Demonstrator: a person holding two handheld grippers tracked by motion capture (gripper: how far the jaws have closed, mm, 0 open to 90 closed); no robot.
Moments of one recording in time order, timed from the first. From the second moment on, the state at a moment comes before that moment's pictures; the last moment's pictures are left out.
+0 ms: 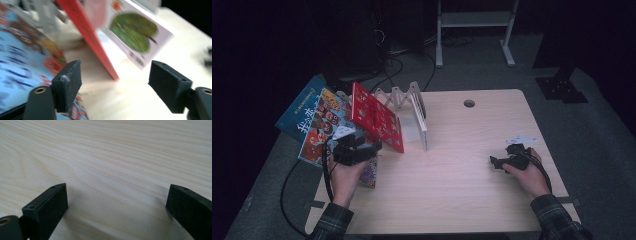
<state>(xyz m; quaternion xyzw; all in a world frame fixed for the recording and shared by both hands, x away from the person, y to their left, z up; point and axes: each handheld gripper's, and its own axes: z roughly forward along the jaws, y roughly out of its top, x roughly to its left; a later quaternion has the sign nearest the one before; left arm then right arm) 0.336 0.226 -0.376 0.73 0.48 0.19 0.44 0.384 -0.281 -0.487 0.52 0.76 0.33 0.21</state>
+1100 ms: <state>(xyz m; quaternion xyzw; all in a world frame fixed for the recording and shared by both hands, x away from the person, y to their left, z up) 0.319 0.137 -0.479 0.89 0.27 0.11 0.33 0.384 -0.281 -0.487 0.52 0.76 0.33 0.21</state>
